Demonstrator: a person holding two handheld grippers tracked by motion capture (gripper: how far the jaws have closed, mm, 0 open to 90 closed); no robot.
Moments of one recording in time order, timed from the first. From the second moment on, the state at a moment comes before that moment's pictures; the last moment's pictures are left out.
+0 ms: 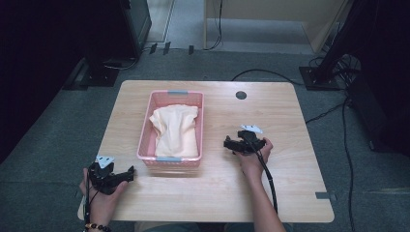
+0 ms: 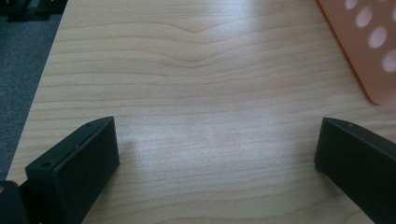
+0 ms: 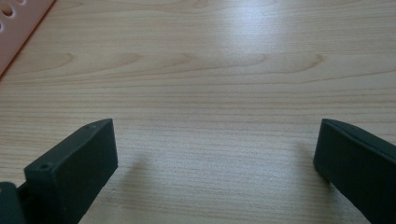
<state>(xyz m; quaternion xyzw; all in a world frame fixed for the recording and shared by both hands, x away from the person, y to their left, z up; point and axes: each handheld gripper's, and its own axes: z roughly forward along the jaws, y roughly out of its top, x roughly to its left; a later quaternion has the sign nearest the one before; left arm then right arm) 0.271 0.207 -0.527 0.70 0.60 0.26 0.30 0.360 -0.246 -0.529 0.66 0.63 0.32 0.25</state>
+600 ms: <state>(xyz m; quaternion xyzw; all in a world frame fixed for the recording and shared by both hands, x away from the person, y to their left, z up) 0.271 0.207 -0.527 0.70 0.60 0.26 0.29 0.354 -0.259 -0.530 0.66 0.63 0.30 0.27</state>
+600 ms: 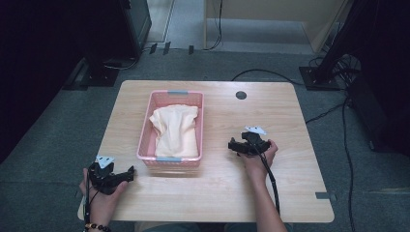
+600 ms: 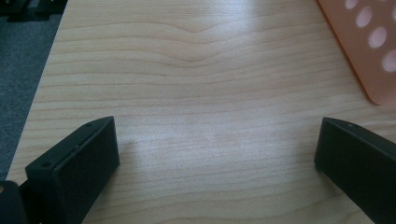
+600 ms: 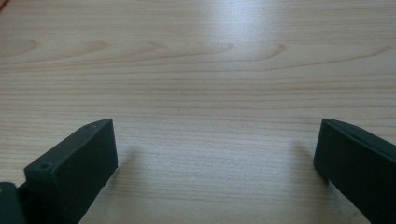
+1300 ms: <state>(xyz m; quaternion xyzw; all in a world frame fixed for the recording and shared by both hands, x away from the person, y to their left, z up) 0.271 0.207 -0.527 0.70 0.60 0.26 0.29 0.342 -0.274 -0.531 0.67 0.63 0.28 0.28</state>
